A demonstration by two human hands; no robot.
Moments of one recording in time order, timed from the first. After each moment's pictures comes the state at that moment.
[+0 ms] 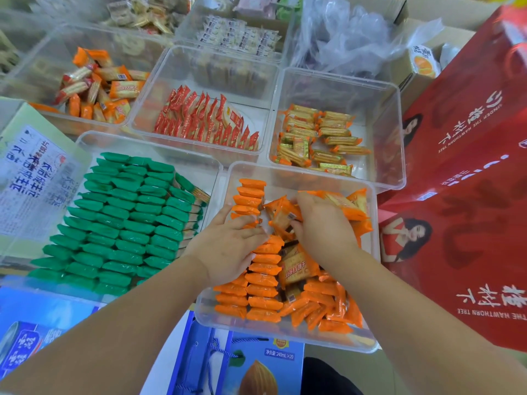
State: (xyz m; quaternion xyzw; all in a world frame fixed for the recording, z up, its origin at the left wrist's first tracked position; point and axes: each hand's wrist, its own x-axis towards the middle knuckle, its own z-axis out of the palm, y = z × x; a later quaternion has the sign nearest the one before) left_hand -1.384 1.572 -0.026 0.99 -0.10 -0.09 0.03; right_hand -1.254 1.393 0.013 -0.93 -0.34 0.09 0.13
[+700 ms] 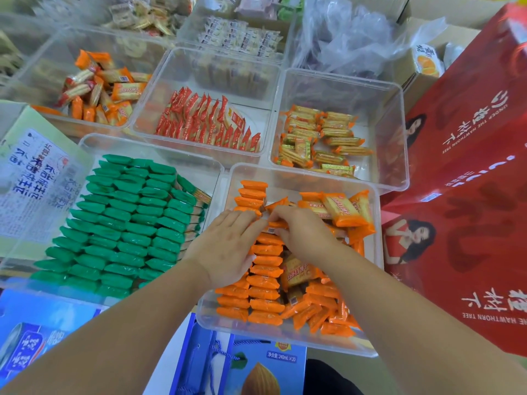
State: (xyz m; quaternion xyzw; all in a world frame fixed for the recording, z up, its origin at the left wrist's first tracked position) left_hand -1.386 1.569 -0.029 1.00 -0.05 -0.01 0.06; right_hand -1.254 1.409 -0.012 -0.87 -0.38 0.21 0.22
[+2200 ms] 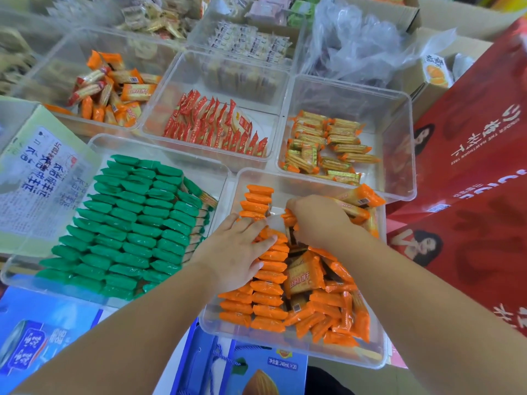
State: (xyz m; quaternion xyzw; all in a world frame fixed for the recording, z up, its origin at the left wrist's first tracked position) left_hand -1.382 1.570 -0.032 0.99 -0.07 -0.08 0.02; right_hand -1.212 1.427 0.002 -0.86 -0.46 0.18 -0.07
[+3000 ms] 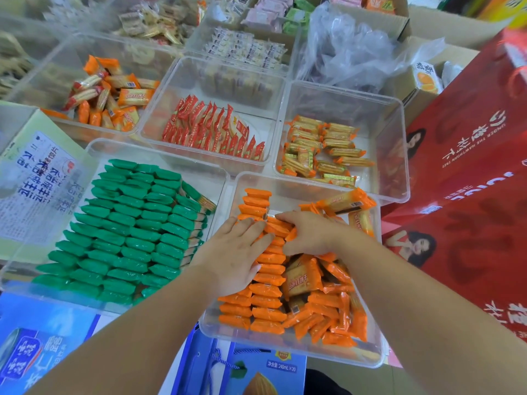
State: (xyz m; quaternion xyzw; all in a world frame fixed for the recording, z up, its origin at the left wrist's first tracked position) left_hand -1.382 1.569 -0.034 0.99 -0.06 -0.09 0.00; right_hand -1.214 1.416 -0.006 -0.83 -0.37 0.41 0.10
